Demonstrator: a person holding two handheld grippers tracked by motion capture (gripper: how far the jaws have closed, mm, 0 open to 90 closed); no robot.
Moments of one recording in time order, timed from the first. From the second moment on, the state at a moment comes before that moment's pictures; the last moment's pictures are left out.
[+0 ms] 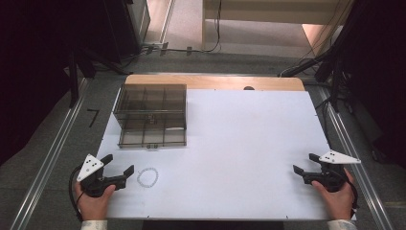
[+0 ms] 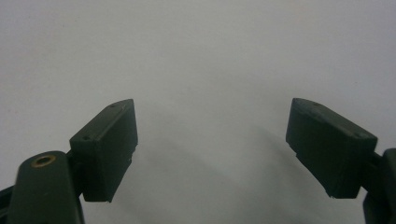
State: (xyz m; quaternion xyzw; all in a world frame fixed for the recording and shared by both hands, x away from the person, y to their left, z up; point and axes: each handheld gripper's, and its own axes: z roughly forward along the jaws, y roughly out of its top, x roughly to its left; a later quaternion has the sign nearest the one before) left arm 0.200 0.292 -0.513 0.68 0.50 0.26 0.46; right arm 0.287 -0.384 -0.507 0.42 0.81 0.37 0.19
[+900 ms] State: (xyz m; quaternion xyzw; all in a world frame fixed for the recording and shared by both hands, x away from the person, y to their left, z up) left arm 0.200 0.286 -0.512 0.70 0.49 0.26 0.45; right arm 0.285 -0.384 -0.507 0.42 0.80 0.38 0.20
